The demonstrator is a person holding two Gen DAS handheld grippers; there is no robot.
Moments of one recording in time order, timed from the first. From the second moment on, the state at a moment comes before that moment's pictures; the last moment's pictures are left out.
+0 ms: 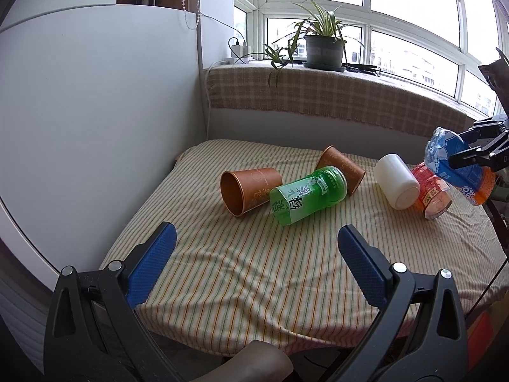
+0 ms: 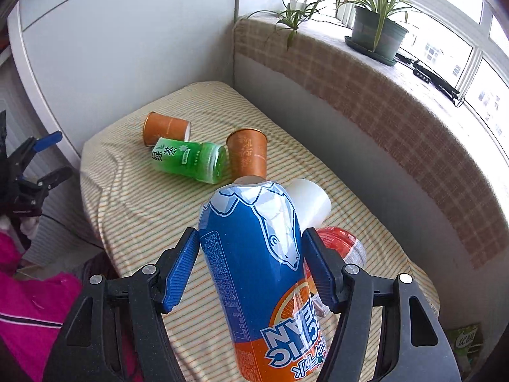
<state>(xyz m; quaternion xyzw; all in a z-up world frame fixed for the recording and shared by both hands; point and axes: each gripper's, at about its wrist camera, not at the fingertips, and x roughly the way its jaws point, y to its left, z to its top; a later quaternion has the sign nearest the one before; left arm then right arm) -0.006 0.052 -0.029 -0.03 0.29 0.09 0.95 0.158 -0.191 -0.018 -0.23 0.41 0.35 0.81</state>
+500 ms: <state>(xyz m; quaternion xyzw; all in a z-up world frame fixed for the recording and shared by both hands) -0.022 0.055 -0.031 -0.01 0.30 0.05 0.95 0.117 -0.123 -0.113 -0.29 0.45 0.39 0.75</state>
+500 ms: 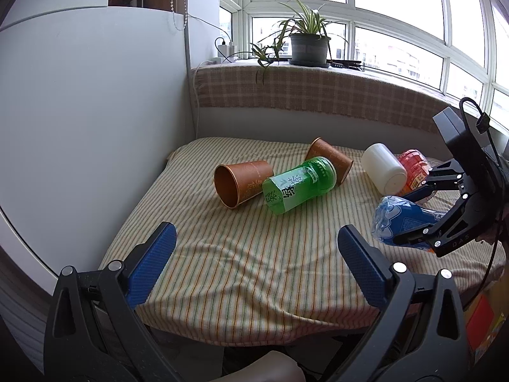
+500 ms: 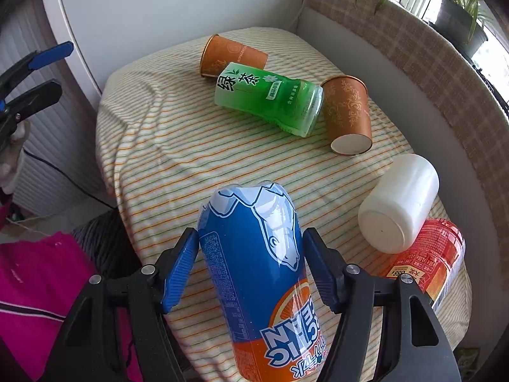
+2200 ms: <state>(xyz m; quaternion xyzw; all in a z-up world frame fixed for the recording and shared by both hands) 0.070 -0.195 -0.121 0.52 0.39 -0.34 0.68 -0.039 -0.399 -0.136 0.14 0.43 0.10 0.89</state>
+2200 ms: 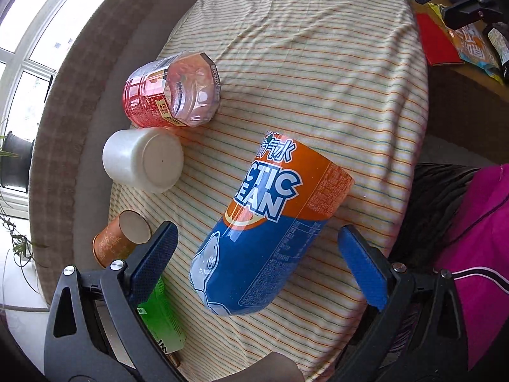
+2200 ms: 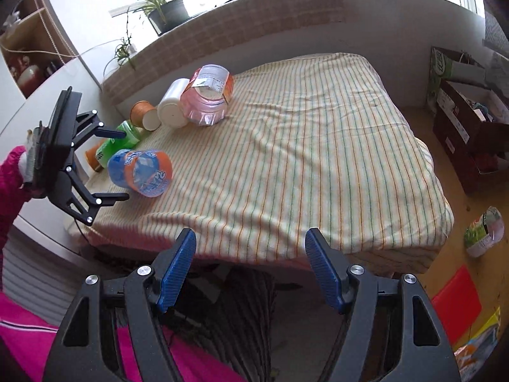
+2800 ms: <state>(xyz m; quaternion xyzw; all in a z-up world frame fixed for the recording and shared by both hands) 0.084 -0.209 -0.145 0.54 0.40 -0.35 0.65 -0.035 -0.411 -0.149 0.17 0.45 0.09 0.87</state>
